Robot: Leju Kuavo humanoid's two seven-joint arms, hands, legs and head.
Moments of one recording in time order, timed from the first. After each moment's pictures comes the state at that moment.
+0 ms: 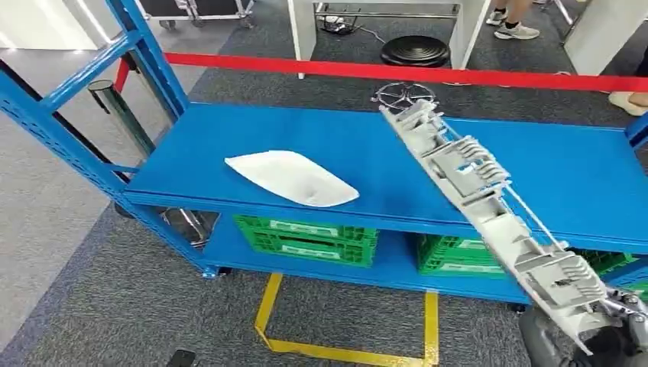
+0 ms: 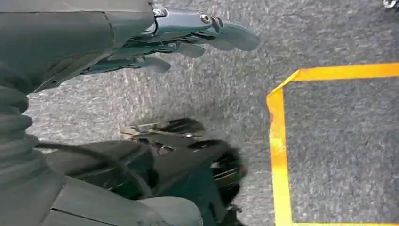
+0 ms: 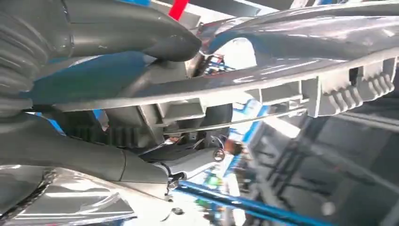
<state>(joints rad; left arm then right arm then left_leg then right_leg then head) -0.03 -0.10 0.20 -0.20 -0.05 0.12 -0.49 0.47 -0.15 0.28 -2.17 0.45 -0.67 -0.58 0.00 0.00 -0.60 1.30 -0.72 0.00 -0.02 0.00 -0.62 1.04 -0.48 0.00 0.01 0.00</state>
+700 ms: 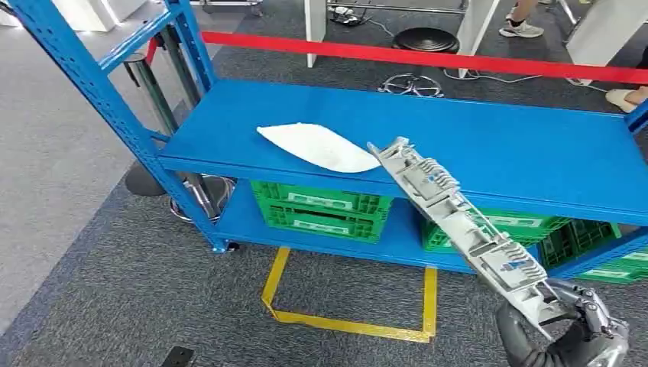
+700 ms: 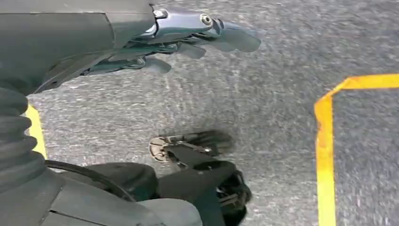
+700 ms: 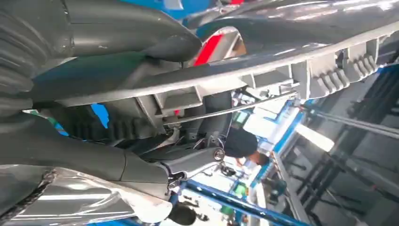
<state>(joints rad) -0.04 -0.11 0.21 -0.20 -0.08 0.14 -0.49 0.46 -0.07 0.23 -2.03 0.43 -0.61 -0.60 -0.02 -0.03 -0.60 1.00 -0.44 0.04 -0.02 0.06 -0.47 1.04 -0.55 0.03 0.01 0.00</state>
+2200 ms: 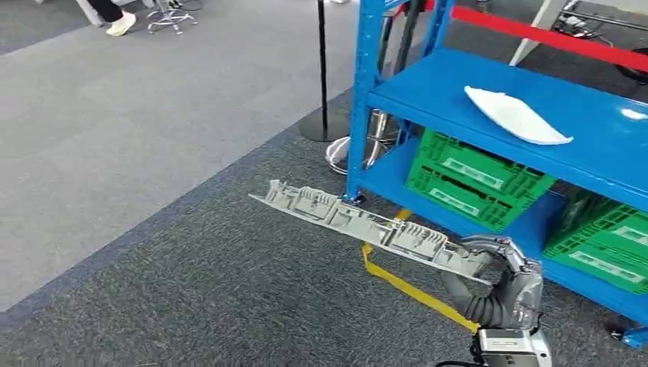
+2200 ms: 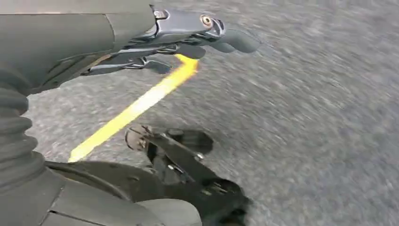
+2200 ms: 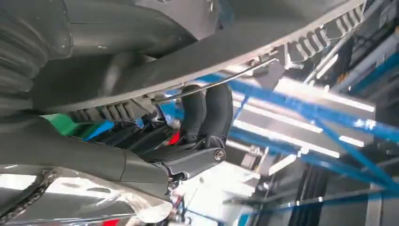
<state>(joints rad) 0.00 -0.13 0.41 -0.20 0.07 0.21 -0.52 0.20 0.00 0.22 -1.77 0.37 -0.42 -0.66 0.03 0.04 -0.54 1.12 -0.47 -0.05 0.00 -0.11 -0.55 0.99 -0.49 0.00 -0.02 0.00</state>
